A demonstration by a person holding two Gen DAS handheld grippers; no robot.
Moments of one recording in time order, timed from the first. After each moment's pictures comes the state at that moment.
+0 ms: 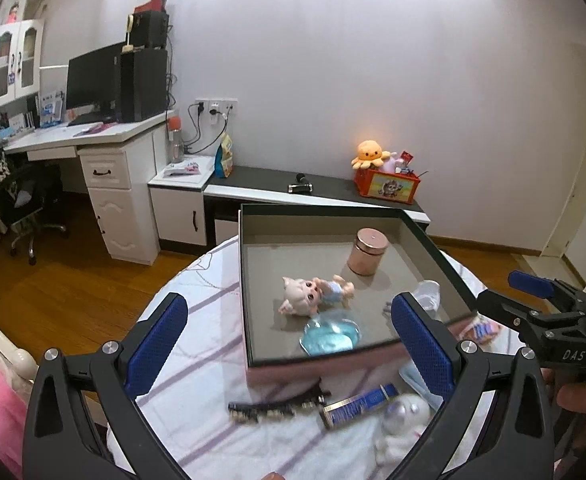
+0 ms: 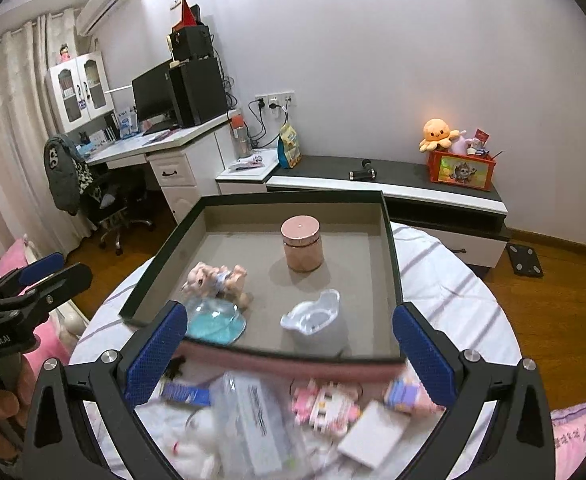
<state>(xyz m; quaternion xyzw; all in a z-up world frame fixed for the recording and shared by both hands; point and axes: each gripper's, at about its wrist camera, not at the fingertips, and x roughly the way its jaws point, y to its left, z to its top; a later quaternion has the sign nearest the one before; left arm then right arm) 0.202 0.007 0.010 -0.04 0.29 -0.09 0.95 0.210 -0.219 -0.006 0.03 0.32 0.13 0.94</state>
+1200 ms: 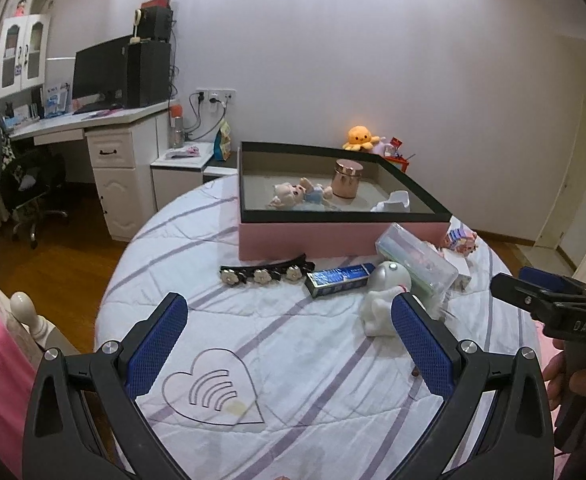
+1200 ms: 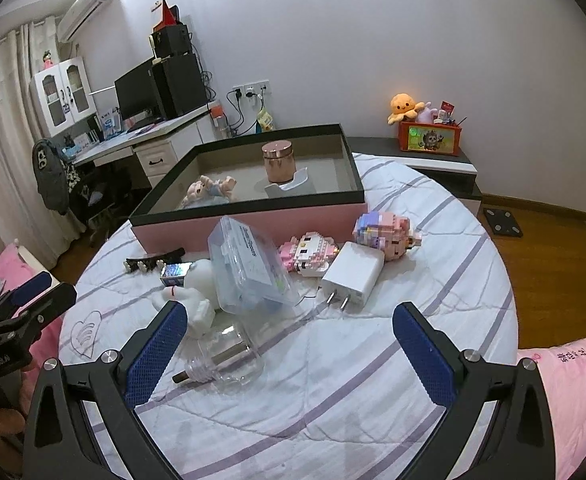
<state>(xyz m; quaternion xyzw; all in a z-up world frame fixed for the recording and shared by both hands) 0.090 0.002 -0.061 -0.04 0.29 -0.09 0.95 0.101 -0.231 -0.064 0.05 0.34 0.09 0.94</state>
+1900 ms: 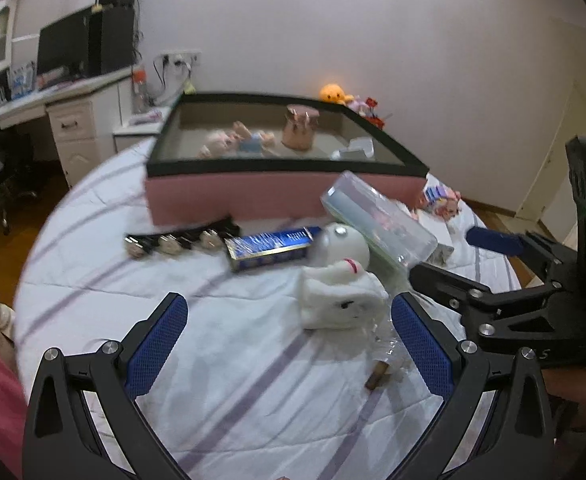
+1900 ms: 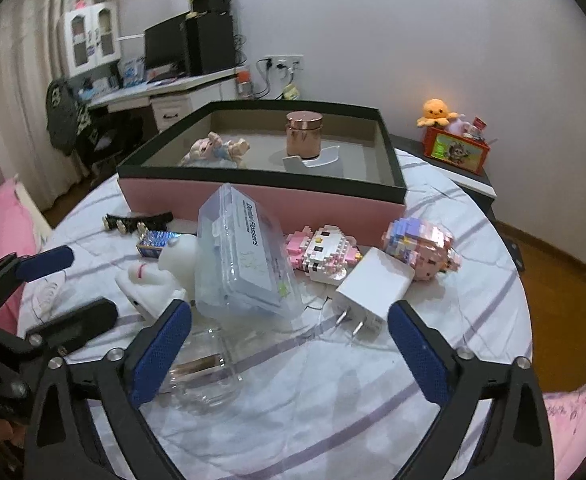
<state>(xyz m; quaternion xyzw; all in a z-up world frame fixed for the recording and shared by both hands) 0.128 -0.058 -0.099 -0.04 0.36 -0.14 0.92 0.146 -0.212 -0.089 -0.06 0.37 0.13 0.92</state>
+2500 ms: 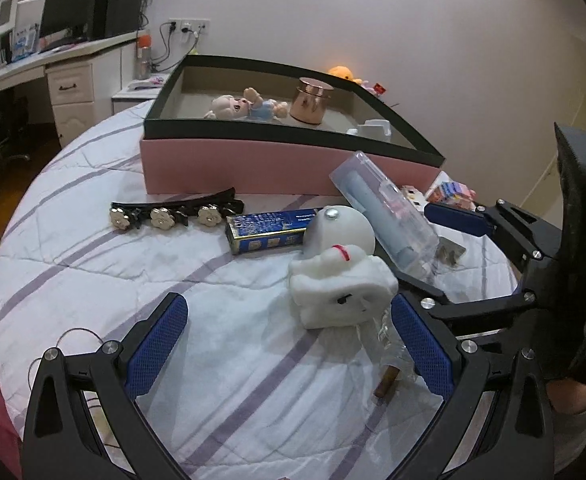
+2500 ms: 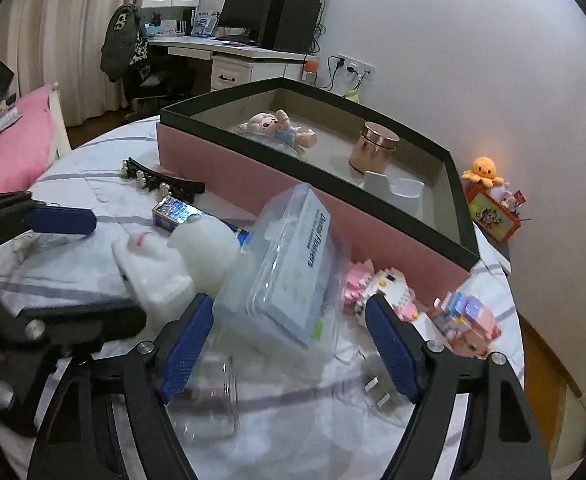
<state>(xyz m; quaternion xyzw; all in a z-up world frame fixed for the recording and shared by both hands) 0.141 -0.048 -0.113 -0.08 0.40 -0.14 0.90 0.163 -0.167 -0.105 -0.21 0.35 0.19 0.90</state>
